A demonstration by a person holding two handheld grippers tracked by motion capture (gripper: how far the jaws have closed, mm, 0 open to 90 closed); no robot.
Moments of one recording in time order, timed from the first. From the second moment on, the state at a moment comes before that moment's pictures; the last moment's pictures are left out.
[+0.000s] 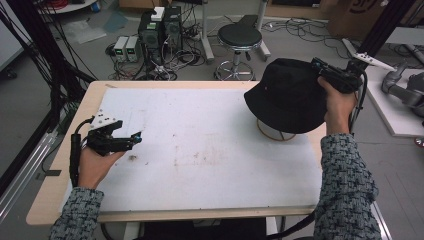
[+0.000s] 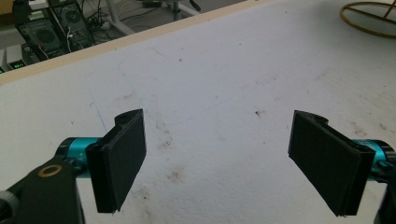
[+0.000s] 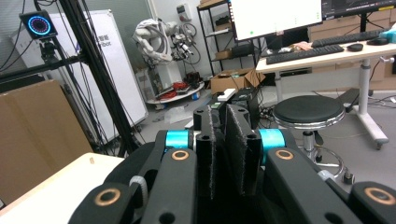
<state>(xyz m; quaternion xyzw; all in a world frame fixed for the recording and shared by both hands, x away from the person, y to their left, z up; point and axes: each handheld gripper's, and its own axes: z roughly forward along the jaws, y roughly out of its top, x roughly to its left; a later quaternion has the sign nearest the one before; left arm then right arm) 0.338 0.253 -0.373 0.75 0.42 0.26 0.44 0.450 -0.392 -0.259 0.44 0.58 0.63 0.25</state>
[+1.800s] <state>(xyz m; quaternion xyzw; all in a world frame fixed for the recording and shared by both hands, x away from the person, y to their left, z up) 0.340 0.250 -0.374 0.75 0.42 0.26 0.44 0.438 -0.404 -0.258 0.46 0.57 0.62 0.27</state>
